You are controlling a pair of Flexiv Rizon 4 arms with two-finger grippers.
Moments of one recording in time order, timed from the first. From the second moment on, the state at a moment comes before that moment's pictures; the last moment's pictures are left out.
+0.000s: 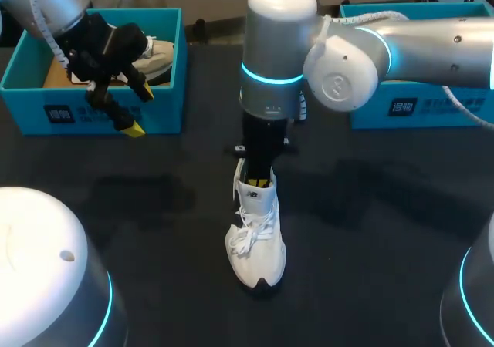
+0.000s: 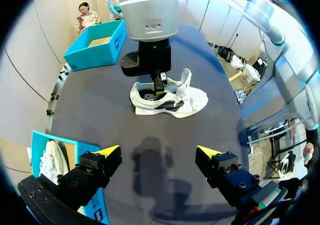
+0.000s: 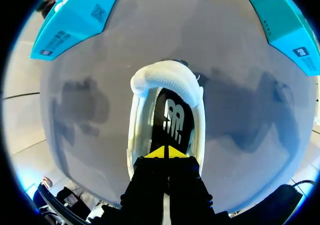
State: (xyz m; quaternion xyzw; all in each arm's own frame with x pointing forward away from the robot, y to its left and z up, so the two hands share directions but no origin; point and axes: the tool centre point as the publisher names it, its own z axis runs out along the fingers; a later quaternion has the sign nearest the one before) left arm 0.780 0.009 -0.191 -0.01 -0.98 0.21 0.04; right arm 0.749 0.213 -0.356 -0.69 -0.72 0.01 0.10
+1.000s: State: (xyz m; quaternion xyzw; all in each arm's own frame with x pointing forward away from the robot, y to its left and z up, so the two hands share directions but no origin) left arm 0.780 0.009 -0.191 -0.01 -0.98 0.21 0.04; right arm 0.729 0.215 -0.353 -0.68 -0.72 0.06 0.10
